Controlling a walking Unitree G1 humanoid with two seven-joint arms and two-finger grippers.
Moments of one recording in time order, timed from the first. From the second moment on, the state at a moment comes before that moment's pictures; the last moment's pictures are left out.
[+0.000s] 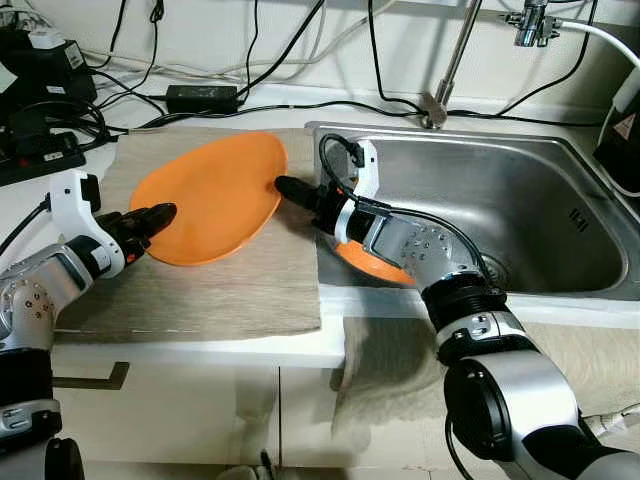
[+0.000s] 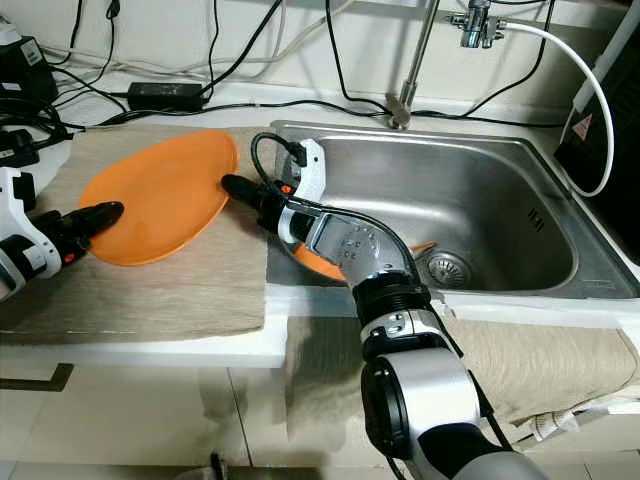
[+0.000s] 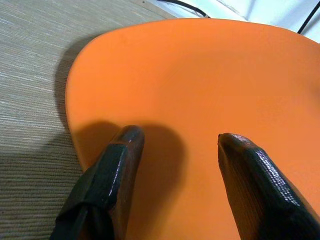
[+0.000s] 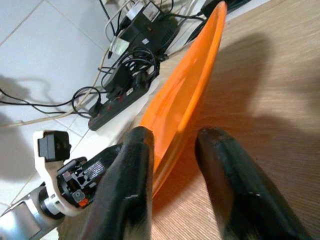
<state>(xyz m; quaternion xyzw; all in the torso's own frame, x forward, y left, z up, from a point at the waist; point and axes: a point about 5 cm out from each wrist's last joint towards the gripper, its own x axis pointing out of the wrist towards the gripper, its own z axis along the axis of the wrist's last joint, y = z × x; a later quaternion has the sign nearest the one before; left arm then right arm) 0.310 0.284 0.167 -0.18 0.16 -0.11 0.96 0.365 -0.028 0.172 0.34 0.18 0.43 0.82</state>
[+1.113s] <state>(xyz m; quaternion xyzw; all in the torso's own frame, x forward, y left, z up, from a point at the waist) 0.306 0.279 0.173 -0.16 0.13 -0.14 0.97 0.363 -0.031 0.163 0.36 0.20 0.42 0.81</state>
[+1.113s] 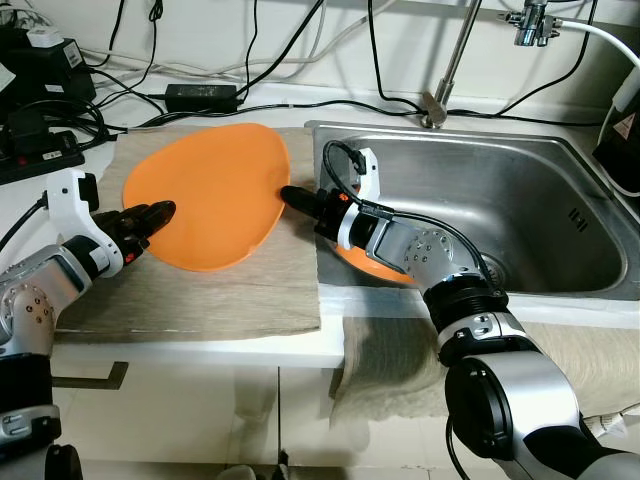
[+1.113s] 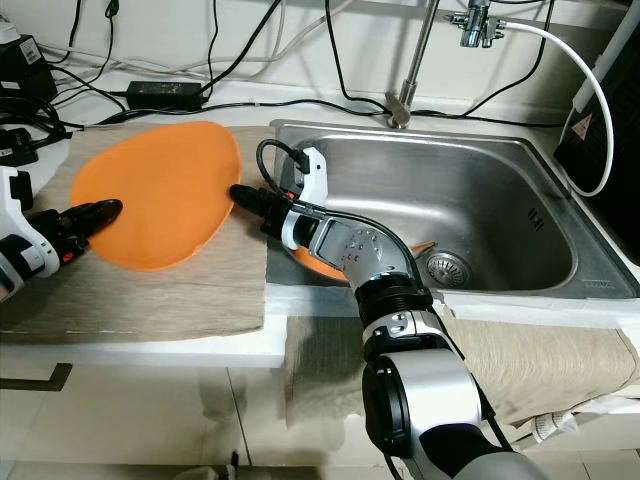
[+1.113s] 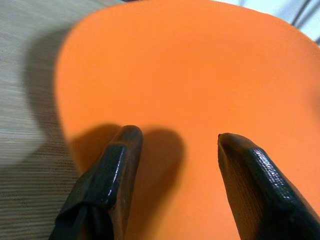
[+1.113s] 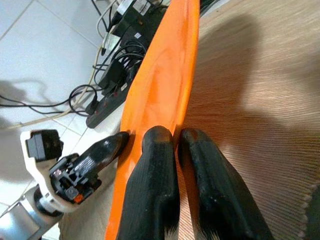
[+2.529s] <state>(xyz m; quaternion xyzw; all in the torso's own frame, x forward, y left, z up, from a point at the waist) 0.302 0.208 0.224 -0.07 0.05 -0.33 0.94 0.350 -0.175 0.227 0.44 0.04 0.32 0.84</state>
